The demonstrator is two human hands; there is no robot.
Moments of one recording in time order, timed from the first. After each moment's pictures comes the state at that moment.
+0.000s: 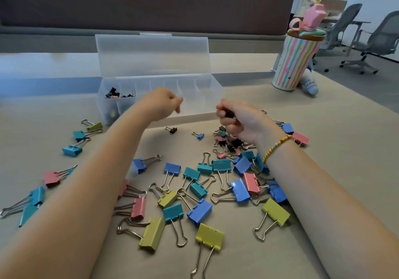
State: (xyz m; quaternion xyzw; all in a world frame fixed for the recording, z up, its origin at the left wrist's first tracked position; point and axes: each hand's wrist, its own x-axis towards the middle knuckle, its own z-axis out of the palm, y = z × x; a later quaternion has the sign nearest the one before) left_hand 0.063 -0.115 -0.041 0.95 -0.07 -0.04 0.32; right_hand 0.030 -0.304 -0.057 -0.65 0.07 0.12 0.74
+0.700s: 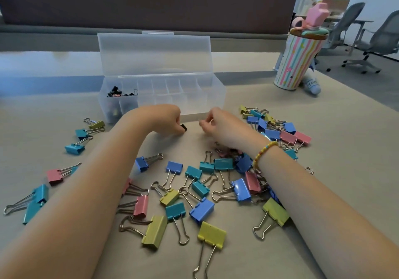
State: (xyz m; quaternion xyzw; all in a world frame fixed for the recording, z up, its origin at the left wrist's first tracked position) left_hand 0.062 -0.111 -0.057 0.97 -0.17 -0.12 0.07; right_hand 0.017 -0.269 -0.062 -0.98 -0.08 0.02 0.20
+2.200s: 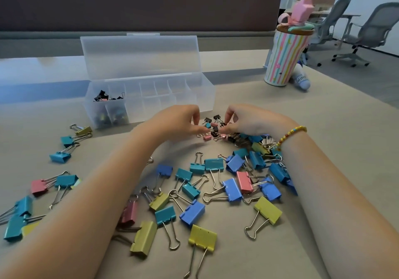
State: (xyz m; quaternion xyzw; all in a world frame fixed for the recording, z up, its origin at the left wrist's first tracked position) left_hand 0.046 -0.153 -0.061 0.95 -0.25 -0.03 0.17; right_hand 0.023 -0.332 -0.045 -0.98 -0.04 0.11 0.16
